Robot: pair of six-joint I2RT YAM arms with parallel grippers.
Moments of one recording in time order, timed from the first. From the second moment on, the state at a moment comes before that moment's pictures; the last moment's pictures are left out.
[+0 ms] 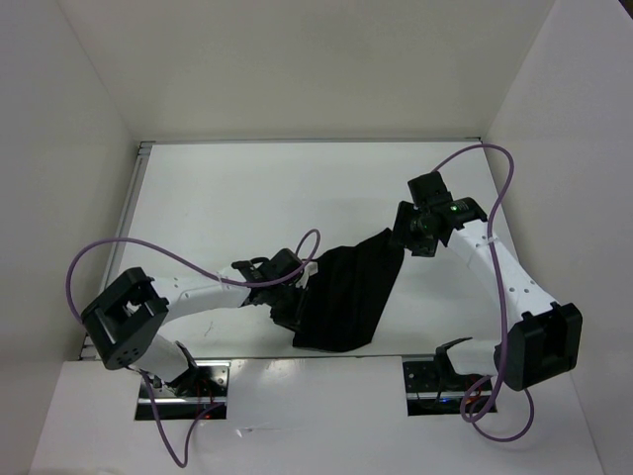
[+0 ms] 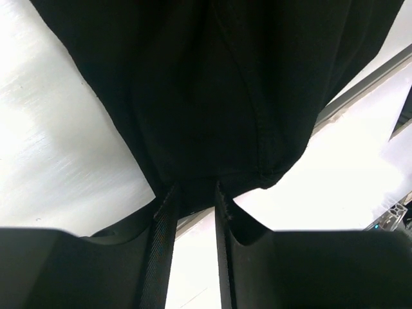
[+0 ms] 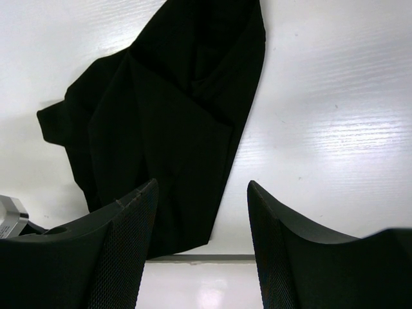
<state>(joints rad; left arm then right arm) -0.86 1.49 0.76 -0.40 0.36 -0.64 0.30 1.29 1.14 -0.94 0.06 0.57</state>
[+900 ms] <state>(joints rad) -0.86 1.45 0.79 -0.43 0.35 -0.64 0.30 1.56 1.05 -0.77 -0.09 0.54</state>
